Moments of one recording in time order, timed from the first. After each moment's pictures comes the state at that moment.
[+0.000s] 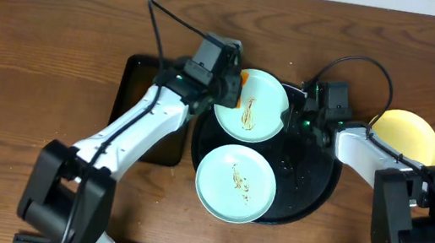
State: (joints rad) left arm -0.48 1.74 1.23 -0.42 0.11 -0.32; right arm 0.24 1.84 0.93 -0.10 -0.28 0.36
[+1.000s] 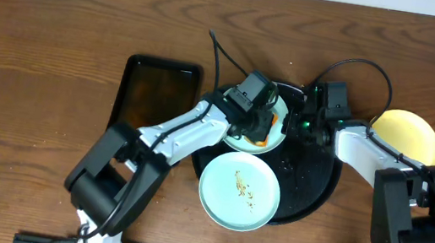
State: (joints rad) left arm -0.66 1.93 1.23 -0.36 0.19 -0.41; right arm 0.24 1.84 0.94 -0.18 -0.30 0.40
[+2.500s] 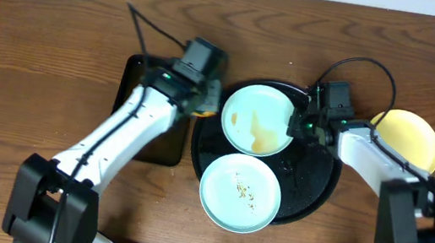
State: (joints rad) left arm -0.40 1.65 1.23 -0.69 -0.06 -0.43; right arm 0.24 1.75 0.94 -0.26 -0.16 0.34
